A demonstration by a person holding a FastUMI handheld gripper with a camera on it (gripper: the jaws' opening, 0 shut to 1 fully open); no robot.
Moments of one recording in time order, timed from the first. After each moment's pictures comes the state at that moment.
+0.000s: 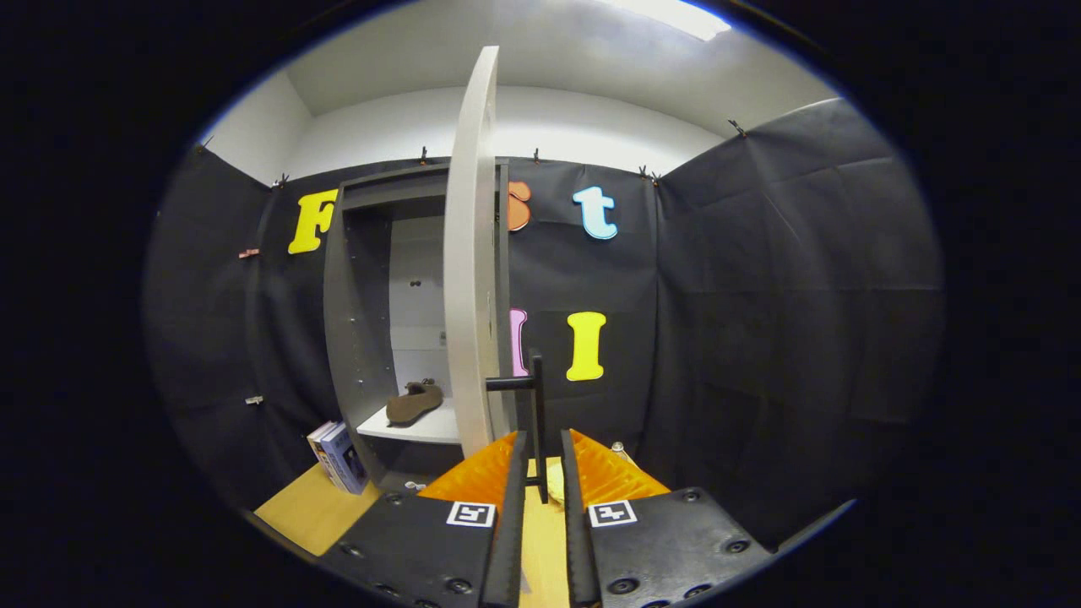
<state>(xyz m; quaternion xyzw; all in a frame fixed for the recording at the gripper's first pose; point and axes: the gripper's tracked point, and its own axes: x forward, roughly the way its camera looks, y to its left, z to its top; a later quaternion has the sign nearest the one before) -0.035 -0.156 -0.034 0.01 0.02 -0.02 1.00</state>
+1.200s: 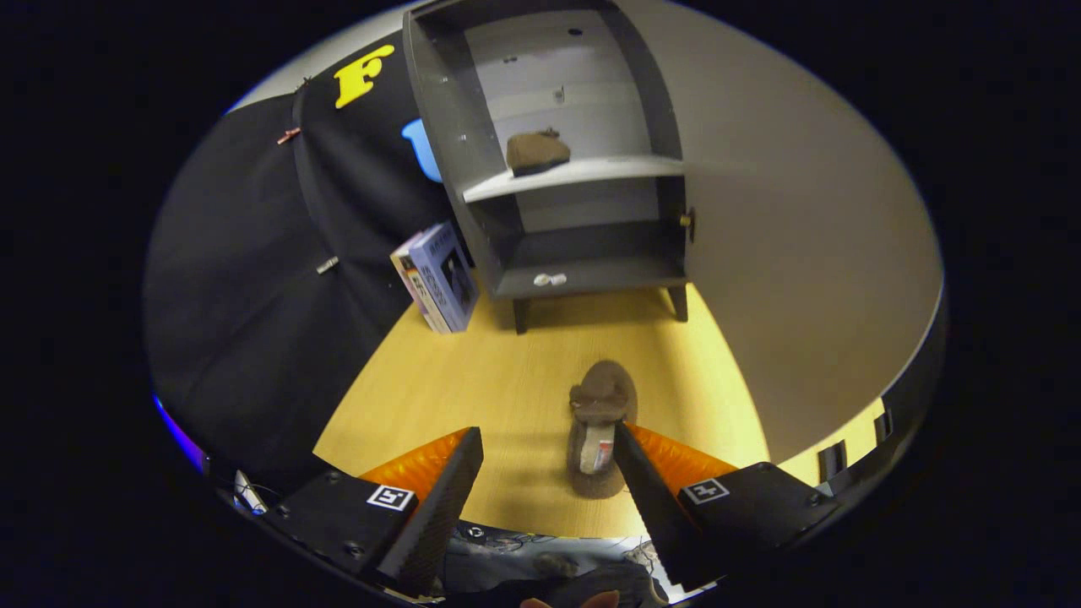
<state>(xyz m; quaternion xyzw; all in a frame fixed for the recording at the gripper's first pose) -0.048 0.079 -0.380 0.08 0.37 0.13 0.92</state>
